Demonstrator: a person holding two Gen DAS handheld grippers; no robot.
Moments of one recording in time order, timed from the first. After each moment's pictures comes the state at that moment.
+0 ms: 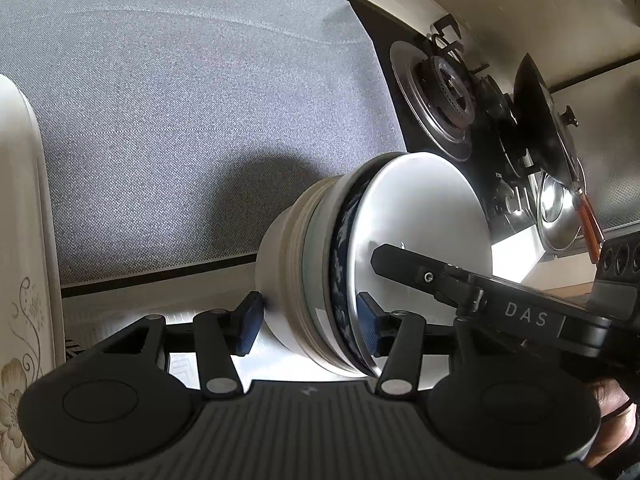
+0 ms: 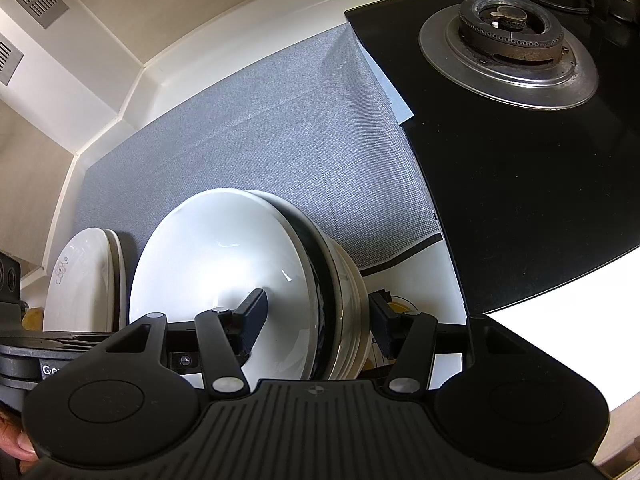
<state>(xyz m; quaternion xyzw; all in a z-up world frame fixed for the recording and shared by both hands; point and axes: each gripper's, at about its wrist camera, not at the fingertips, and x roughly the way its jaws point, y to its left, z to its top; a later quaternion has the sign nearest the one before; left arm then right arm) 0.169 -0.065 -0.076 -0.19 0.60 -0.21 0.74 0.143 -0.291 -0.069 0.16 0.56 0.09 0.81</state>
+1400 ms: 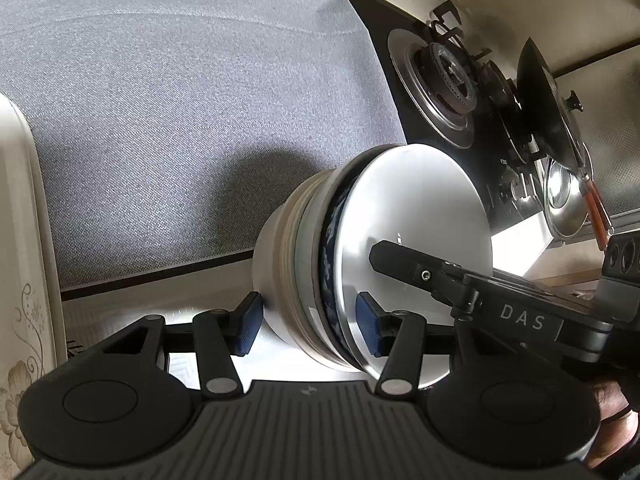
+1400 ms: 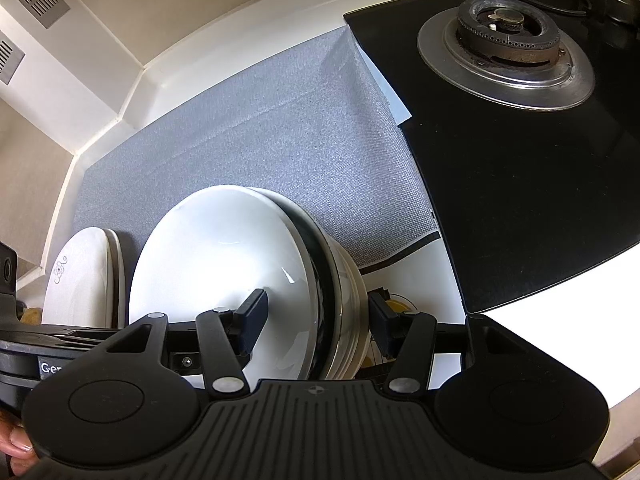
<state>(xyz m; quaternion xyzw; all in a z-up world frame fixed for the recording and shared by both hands) 0.172 -0.074 -0.072 -0.17 0.62 -0.21 0.74 0.138 -0.290 -0.067 0.16 0.55 0.08 0.82</state>
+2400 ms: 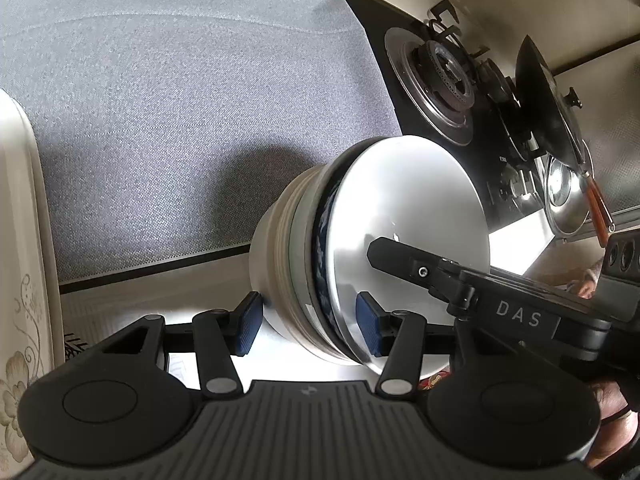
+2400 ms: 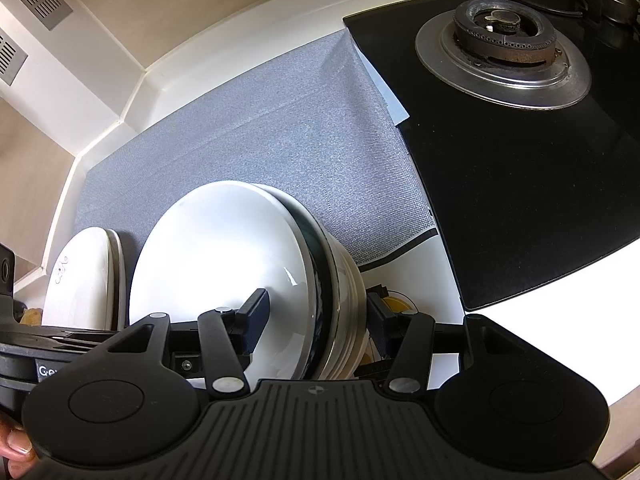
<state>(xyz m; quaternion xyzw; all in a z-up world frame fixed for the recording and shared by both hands) 0.167 -0.075 -0.070 -0.17 0.62 -0.21 0.74 0.135 -0.289 -0.066 0.16 0.55 0.08 0.82</state>
